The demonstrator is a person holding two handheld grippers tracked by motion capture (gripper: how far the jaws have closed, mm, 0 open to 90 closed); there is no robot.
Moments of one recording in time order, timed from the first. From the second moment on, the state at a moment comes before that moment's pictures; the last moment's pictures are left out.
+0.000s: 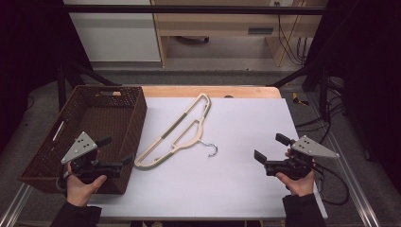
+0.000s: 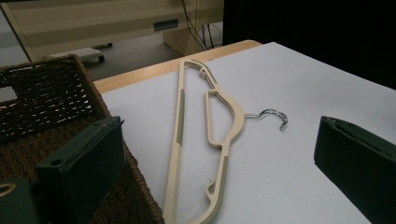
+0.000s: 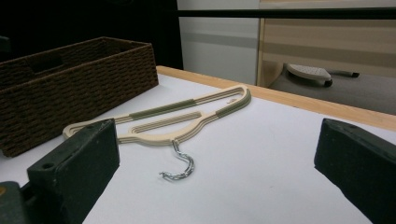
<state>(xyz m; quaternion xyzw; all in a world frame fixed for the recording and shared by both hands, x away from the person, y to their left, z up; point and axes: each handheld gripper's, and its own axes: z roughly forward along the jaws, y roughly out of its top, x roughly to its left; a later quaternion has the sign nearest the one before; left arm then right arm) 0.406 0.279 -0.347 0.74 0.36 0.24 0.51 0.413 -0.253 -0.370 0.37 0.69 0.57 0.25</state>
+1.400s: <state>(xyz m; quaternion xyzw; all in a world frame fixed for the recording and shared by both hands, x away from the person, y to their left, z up) 0.482 0.171 -0.389 0.86 0.33 0.16 0.34 0.417 -0.236 -0.371 0.35 0.72 0.55 0.23</state>
